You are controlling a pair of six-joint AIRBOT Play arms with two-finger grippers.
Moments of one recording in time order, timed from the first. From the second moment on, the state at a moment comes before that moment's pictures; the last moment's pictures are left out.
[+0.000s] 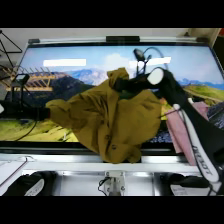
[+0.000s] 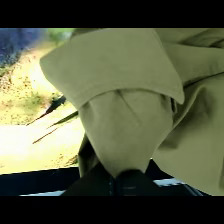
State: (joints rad) left arm -0.10 -0.86 1.01 1.43 -1.29 -1.56; right arm 0.38 -1.55 1.44 -0.98 0.89 1.49
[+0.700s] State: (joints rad) left arm -0.10 -0.69 1.00 1.35 -1.39 -1.58; right arm 0.55 -1.83 1.47 -0.85 0.73 1.50
